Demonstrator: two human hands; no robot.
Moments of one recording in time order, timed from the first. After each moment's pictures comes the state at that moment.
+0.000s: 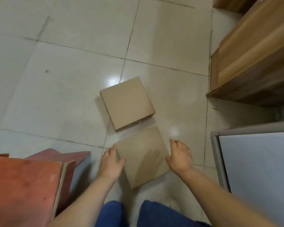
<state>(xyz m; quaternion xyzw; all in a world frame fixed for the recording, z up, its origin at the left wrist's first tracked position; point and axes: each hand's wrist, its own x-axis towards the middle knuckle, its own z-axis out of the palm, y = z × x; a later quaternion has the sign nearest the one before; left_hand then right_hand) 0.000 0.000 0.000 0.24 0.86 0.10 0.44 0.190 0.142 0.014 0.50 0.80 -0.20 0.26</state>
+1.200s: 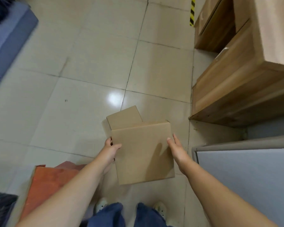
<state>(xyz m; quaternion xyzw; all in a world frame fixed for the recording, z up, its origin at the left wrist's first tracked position) -0.043 0.080 0.250 -0.05 0.73 0.41 0.55 0.160 0.207 0.264 0.64 0.47 -0.61 -0.02</state>
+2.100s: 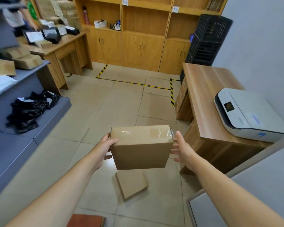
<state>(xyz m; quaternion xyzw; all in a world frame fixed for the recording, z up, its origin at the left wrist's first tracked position) -0.136 0.026 0.672 0.19 0.68 0.50 0.50 0.112 0.172 0.689 0.58 0.53 -0.60 -0.12</state>
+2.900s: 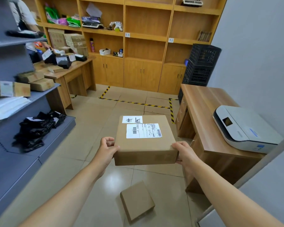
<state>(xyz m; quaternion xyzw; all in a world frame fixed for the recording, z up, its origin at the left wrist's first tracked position) -0.163 -0.029 0.715 0.26 0.66 0.59 0.39 0.078 0.118 0.729 0.55 0.53 -0.60 -0.23</state>
